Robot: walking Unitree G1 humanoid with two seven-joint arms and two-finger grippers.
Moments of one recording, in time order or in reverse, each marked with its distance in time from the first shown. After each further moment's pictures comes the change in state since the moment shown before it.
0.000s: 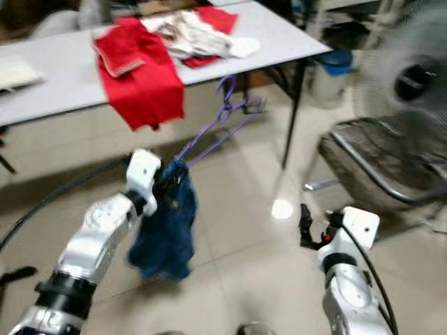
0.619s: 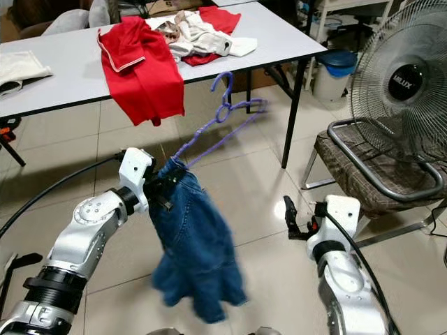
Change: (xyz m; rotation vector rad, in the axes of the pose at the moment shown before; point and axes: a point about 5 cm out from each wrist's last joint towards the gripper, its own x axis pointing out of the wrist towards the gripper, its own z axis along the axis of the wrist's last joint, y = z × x) left arm -0.004 0.006 0.006 -0.045 -0.022 -0.172; right arm 0.015 0.009 0.012 -0.106 -0.041 0.185
